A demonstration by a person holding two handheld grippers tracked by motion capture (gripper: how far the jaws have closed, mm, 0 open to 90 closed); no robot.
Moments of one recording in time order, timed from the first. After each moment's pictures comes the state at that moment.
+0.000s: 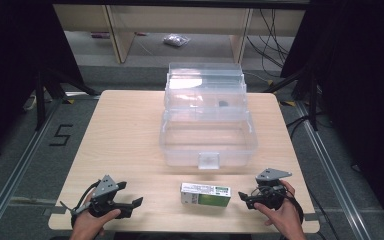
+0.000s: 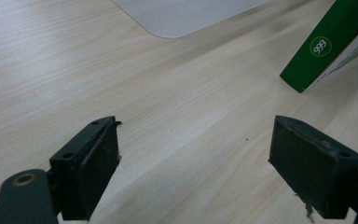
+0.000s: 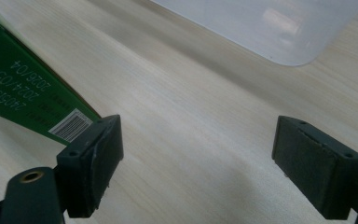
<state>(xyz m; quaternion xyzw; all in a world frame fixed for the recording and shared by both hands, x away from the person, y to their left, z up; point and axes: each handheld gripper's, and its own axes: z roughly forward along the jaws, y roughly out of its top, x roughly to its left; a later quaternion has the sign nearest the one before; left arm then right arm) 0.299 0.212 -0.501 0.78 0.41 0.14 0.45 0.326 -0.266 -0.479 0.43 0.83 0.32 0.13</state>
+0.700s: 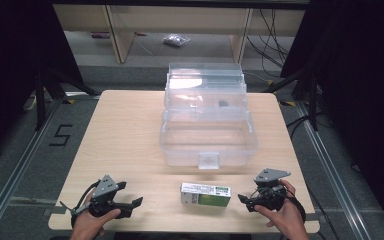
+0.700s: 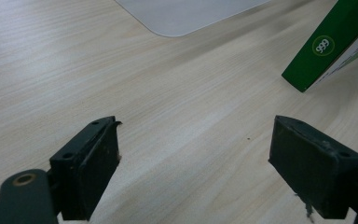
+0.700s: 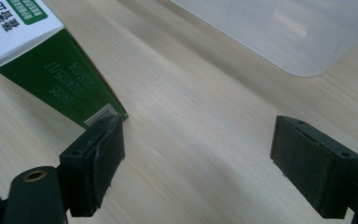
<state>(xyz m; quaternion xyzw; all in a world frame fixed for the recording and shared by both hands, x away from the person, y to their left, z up) 0.300 0.212 -0.502 0.78 0.41 0.14 0.45 0.320 -0.260 -0.465 0.39 0.85 0.32 0.14</state>
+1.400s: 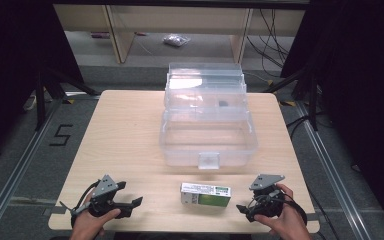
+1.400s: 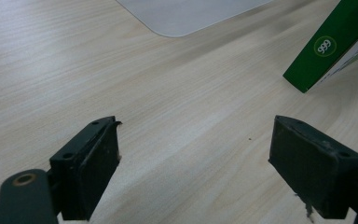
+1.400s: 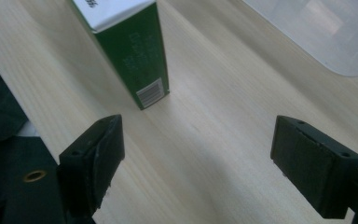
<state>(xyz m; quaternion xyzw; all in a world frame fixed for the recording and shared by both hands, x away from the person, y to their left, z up) 0.300 0.213 -0.501 0.78 0.41 0.14 0.45 0.305 -0.250 -0.454 0.33 0.89 0.28 0.11</state>
